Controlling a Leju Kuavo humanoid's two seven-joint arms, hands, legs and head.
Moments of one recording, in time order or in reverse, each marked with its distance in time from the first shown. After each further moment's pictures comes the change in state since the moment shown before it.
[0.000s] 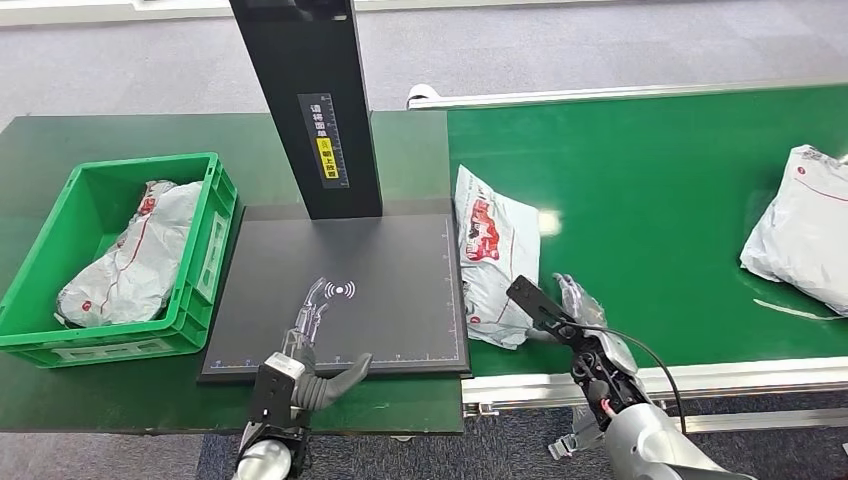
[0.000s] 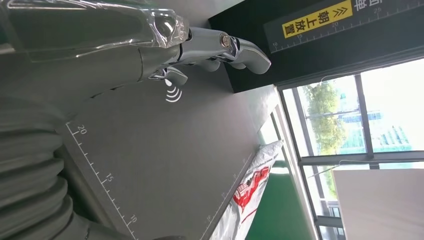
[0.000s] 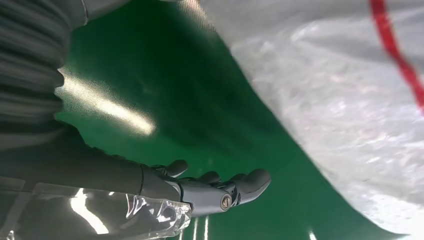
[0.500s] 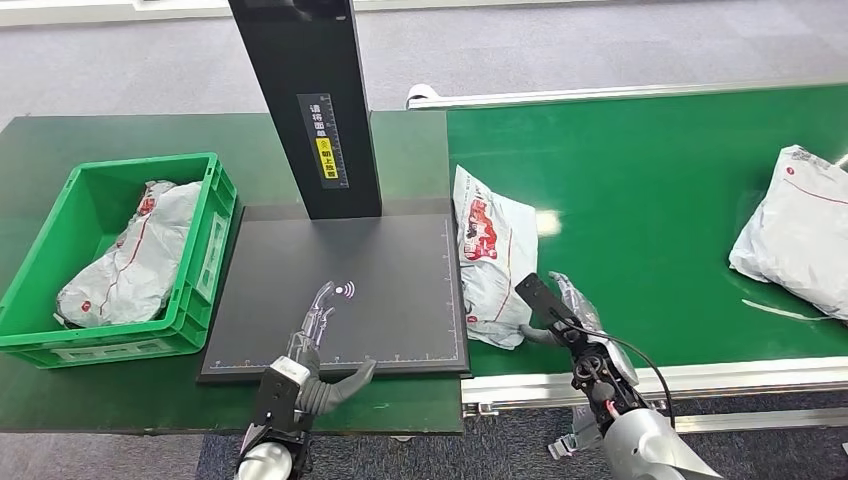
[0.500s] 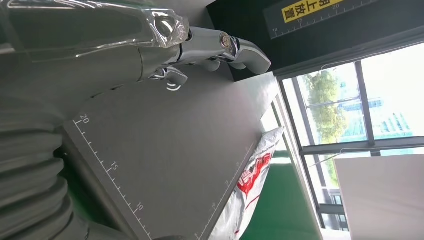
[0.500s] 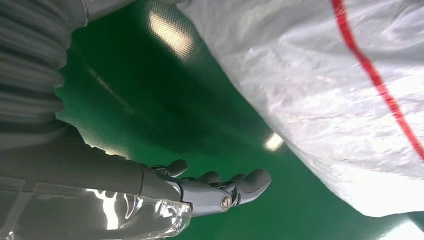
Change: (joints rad) left arm -0.001 0.017 -0.027 0.007 0.004 -0.014 -0.001; right arm 0.013 0.025 -0.089 0.010 -0.106 0.016 -0.151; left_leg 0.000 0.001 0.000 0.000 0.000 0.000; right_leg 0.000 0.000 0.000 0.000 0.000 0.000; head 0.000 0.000
